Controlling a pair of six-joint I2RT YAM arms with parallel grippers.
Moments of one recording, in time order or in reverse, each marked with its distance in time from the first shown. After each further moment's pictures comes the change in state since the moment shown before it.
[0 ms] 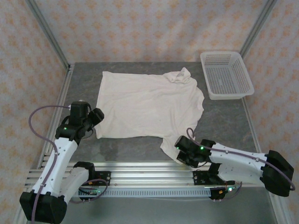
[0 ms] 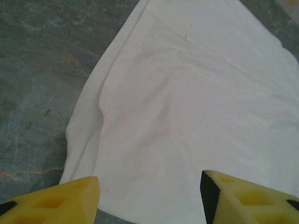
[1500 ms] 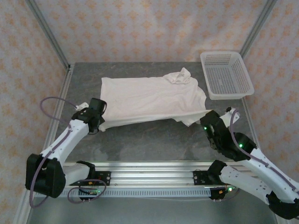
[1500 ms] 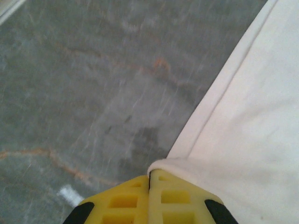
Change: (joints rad) left arm -0.123 0.287 0.039 -0.049 -0.421 -0.167; right arm -0.216 -0.286 0.463 -0.134 0.856 -0.185
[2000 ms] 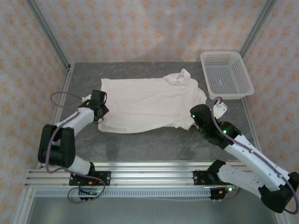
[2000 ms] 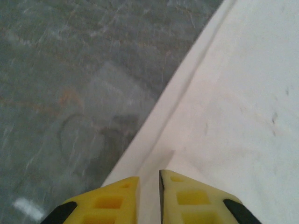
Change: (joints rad) left arm 0.103 0.381 0.079 0.375 0.177 0.090; right arm -0.116 0.210 0.015 0.078 -0.172 -0.079
